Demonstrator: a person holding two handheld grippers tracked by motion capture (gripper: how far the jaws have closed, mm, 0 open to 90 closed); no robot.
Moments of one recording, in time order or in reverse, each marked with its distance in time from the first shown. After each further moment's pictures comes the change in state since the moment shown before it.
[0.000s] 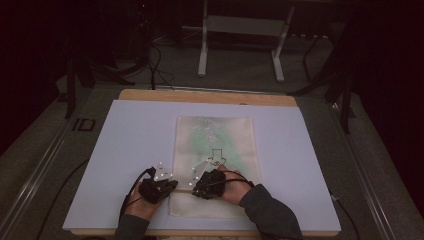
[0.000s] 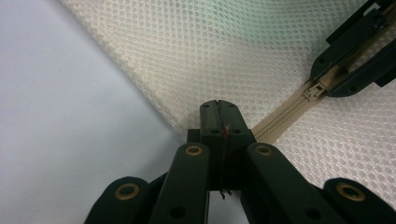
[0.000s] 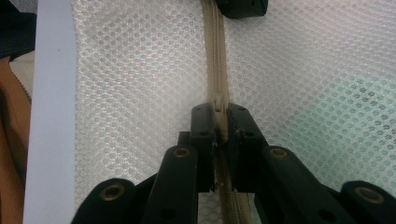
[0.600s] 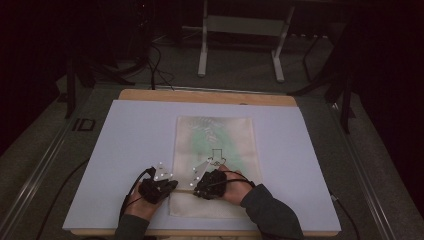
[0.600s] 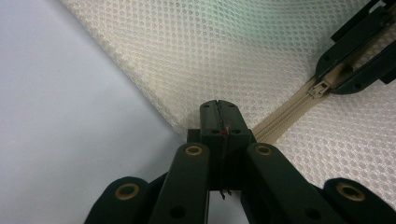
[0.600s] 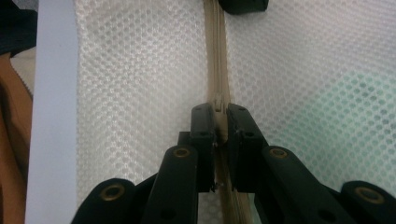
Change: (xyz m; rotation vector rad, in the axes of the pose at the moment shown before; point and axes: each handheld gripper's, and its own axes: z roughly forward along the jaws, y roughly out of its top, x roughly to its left) left arm 0.000 0.000 0.000 0.000 -0.002 -0.001; right arm 0.001 -0.002 -0.002 0.006 -0.001 -0.003
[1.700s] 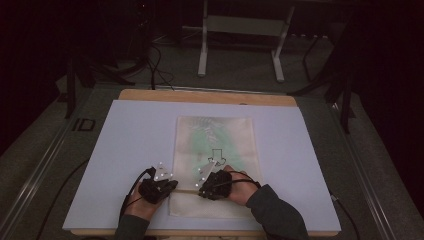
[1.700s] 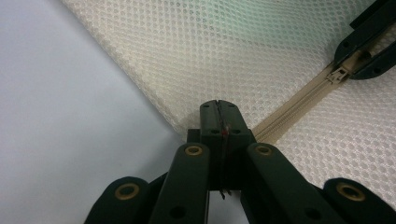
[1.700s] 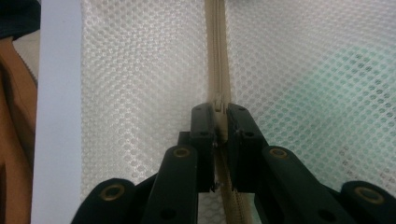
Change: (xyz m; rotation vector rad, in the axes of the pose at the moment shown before) left arm -0.001 0.000 0.000 0.002 0.004 0.002; right arm 0.000 -0.011 -0.008 0.015 0.000 0.002
